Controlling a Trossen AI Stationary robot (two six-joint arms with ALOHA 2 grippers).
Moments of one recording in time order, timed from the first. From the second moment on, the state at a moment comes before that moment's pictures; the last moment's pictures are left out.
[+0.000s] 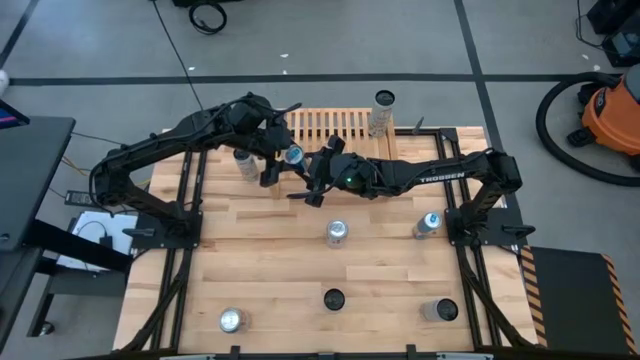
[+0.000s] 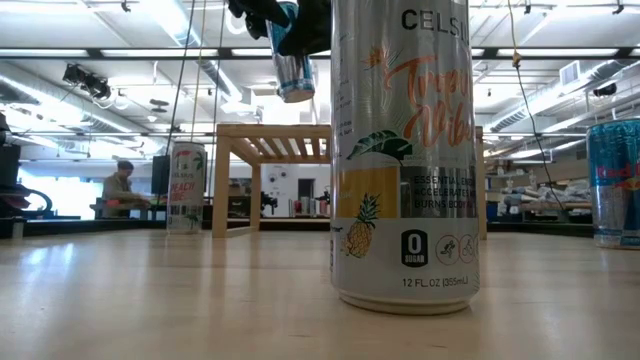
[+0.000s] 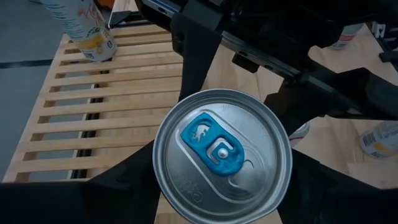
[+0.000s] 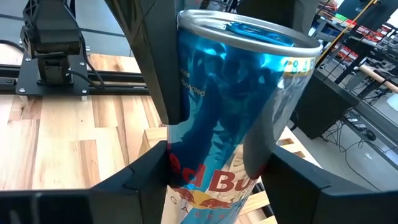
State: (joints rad) left arm 0.36 1.42 1.54 -0.79 0.23 0.33; right arm -0.01 1.70 1.42 -0.08 0.50 -0.18
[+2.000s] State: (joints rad) left arm 0.39 1.42 1.54 -0.60 0.15 0.27; right arm -0.01 1.70 1.42 -0.14 0.99 0.07
